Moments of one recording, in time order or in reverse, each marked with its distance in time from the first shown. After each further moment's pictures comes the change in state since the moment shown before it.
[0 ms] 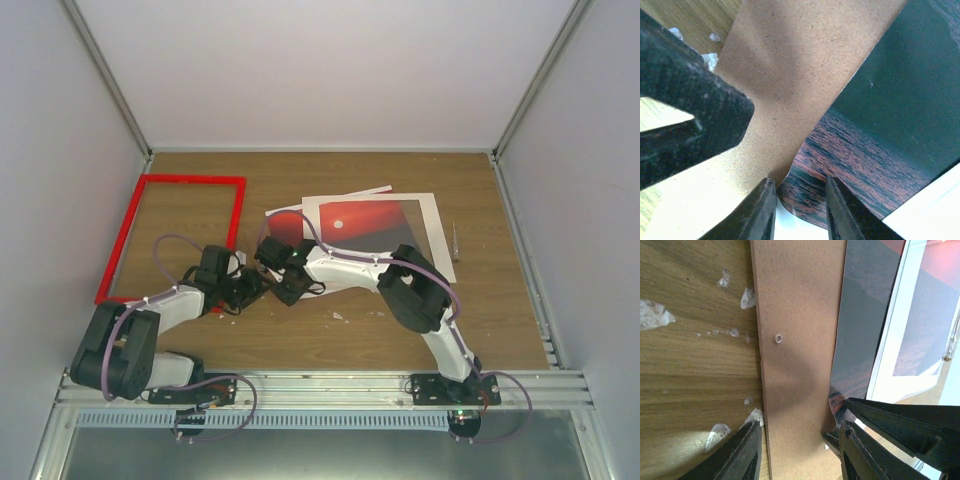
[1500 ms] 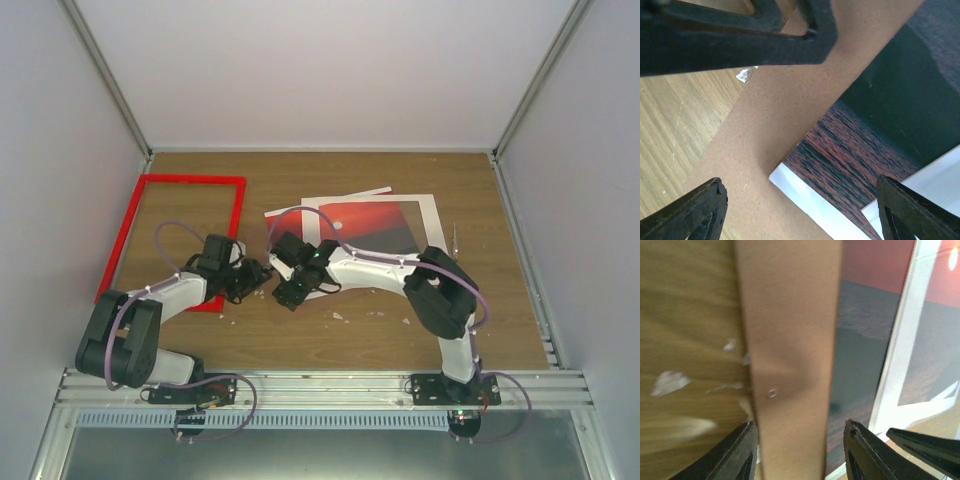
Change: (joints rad) left arm -0.003 0.072 0.136 -0.106 -0.081 0.042; right arm -0.038 -0.205 -0.232 0.212 -0.138 -0.108
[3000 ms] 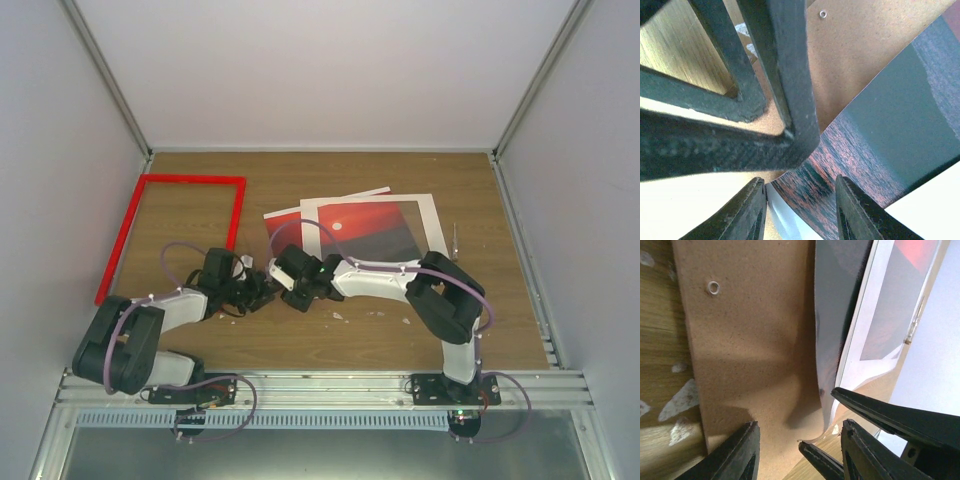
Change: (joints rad) left arm -0.026 -0.057 -0.177 0.230 0.219 -0.203; right arm 0.036 -0.014 -0.127 0.176 0.097 -0.161
